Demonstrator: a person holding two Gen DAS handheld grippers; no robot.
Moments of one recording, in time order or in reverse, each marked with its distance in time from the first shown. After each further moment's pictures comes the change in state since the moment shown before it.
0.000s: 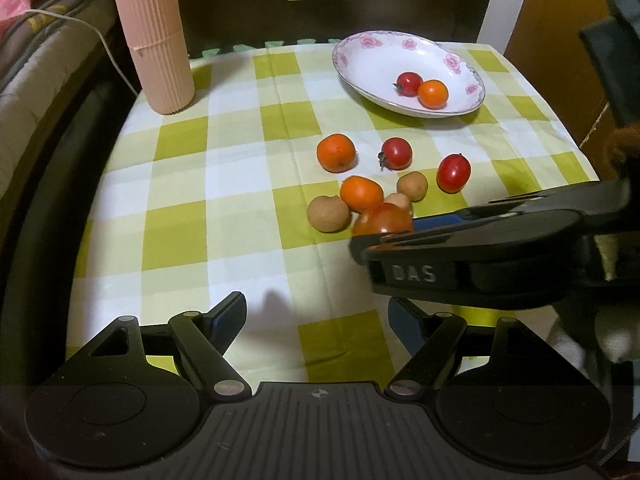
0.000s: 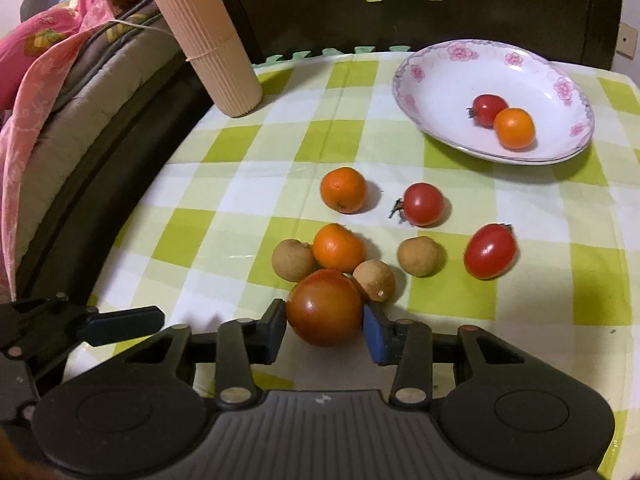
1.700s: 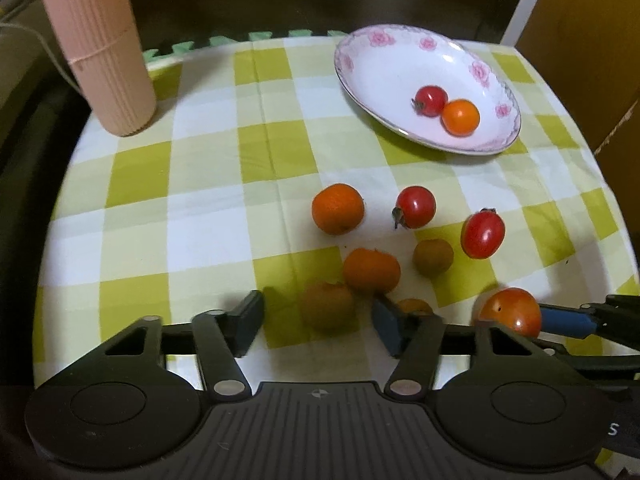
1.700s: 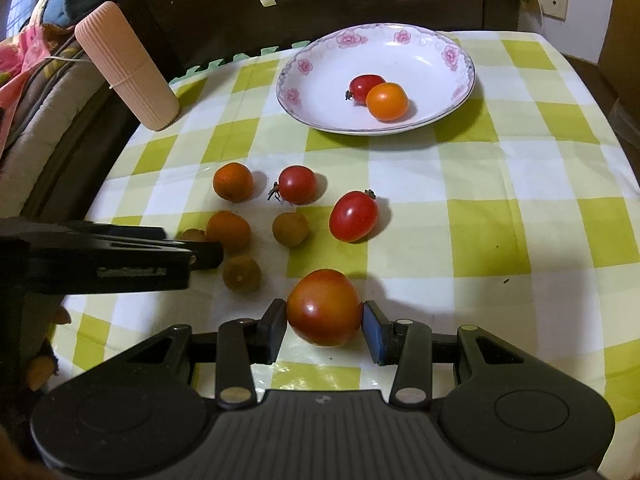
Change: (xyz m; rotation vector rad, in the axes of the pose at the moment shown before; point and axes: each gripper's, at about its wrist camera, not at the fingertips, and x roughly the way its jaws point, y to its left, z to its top) left arm 0.059 0.004 0.062 -0.002 0.077 -0.038; right arm -0.032 -0.054 -0.014 0.128 0.031 -0.101
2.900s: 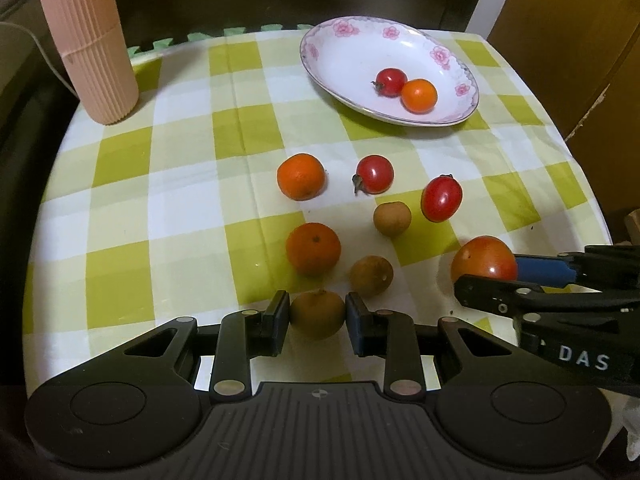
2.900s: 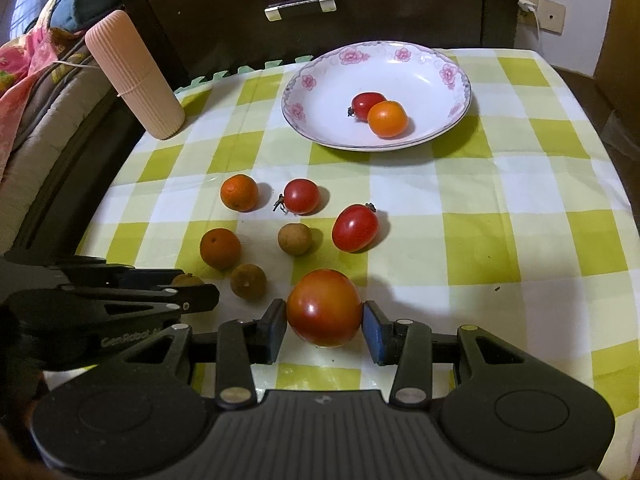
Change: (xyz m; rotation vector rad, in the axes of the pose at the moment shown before) left arm -0.017 -0.010 -0.023 0.031 -0.007 -0.053; right arm -0.016 0.006 -0.003 -0.014 -0.038 -0.016
